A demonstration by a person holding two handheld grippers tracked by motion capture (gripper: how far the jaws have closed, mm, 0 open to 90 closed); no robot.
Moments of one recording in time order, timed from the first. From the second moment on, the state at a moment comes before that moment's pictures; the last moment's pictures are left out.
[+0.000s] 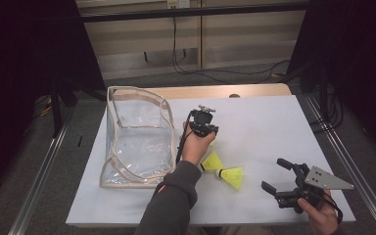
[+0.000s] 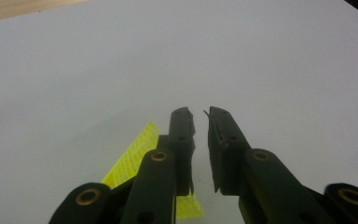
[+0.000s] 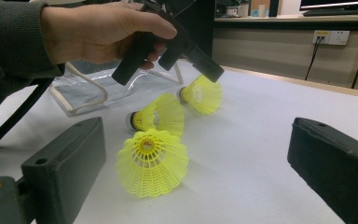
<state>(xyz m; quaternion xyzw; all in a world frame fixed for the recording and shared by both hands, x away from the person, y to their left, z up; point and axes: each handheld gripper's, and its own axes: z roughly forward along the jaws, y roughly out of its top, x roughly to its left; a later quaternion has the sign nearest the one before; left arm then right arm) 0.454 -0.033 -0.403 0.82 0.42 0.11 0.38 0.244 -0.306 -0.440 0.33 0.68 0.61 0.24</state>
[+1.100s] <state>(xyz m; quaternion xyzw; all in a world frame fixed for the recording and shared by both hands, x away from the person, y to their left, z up) 0.450 -0.032 -0.396 0.81 0.41 0.09 0.40 0.244 -0.306 -0.440 0.33 0.68 0.61 0.23</state>
